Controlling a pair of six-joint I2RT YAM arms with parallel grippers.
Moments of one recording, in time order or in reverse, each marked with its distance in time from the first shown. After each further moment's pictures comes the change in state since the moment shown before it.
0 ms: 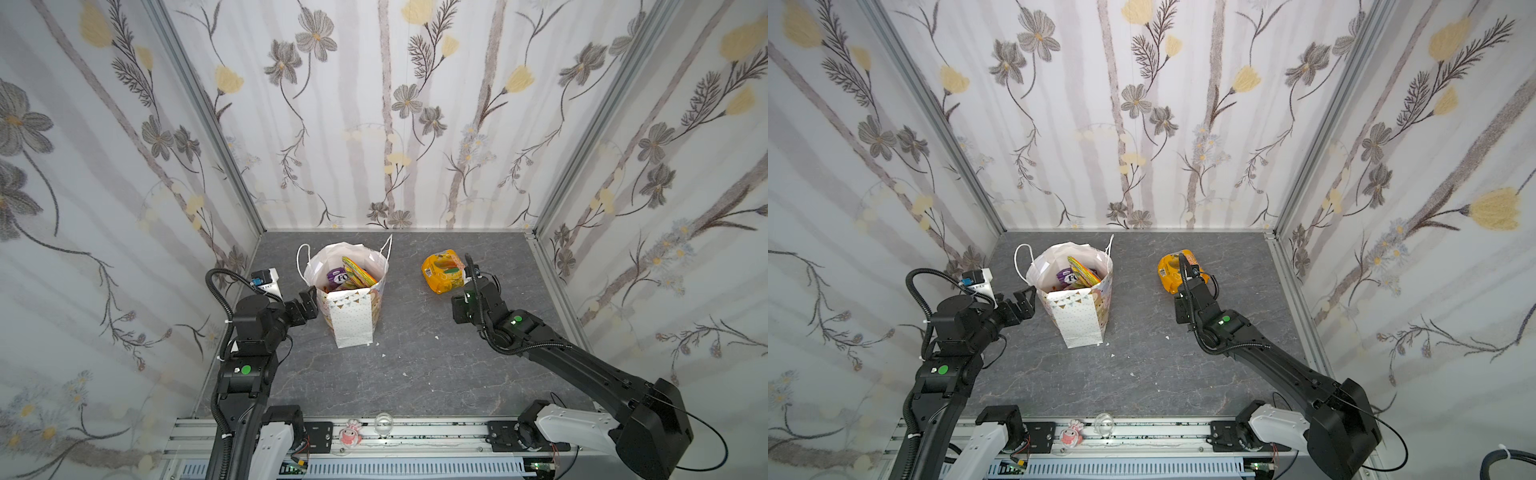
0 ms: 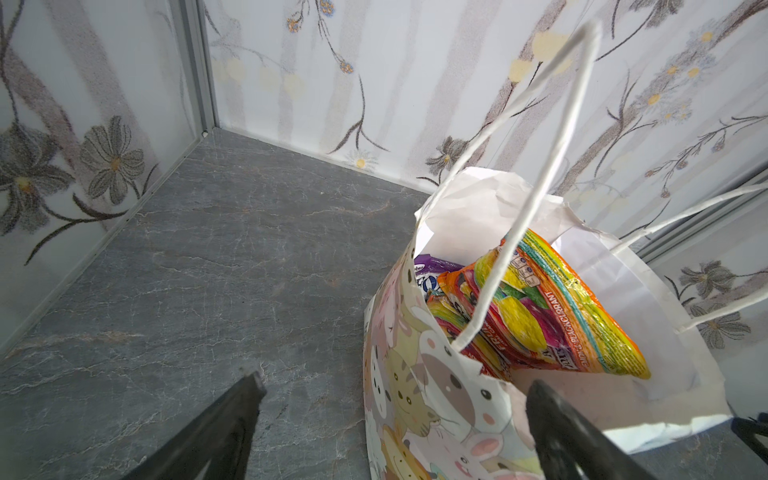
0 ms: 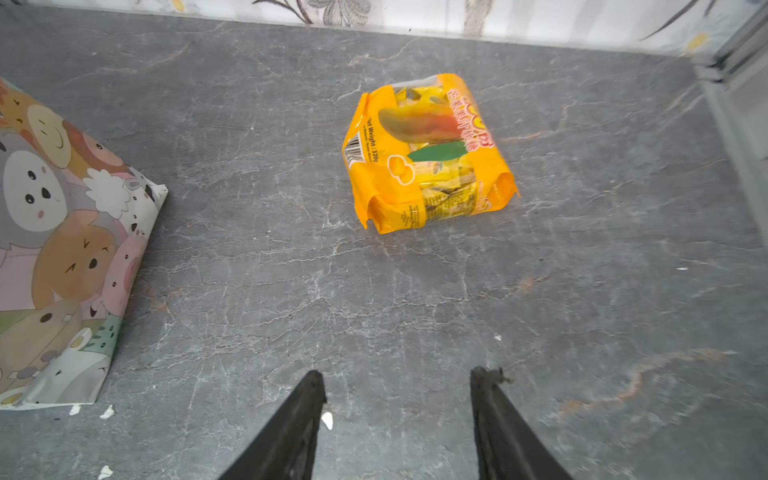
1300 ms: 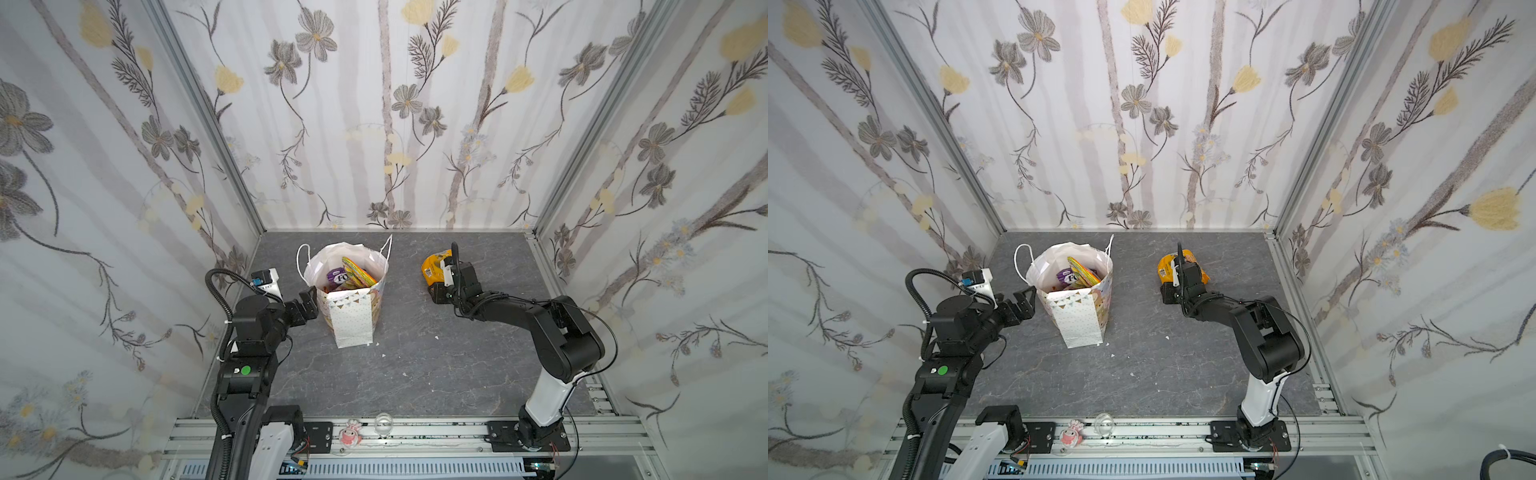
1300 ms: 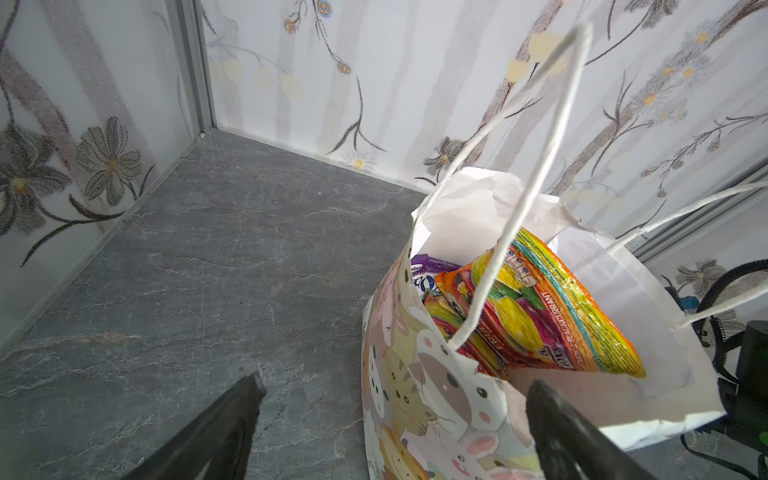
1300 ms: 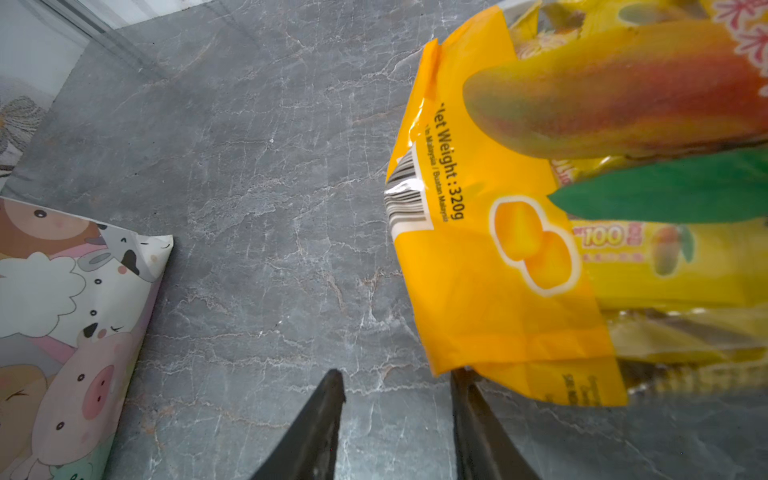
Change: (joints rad) left arm 0.000 -0.002 0.000 0.000 0.008 0.000; right arm -0.187 0.602 0.137 0.485 -0.415 0.006
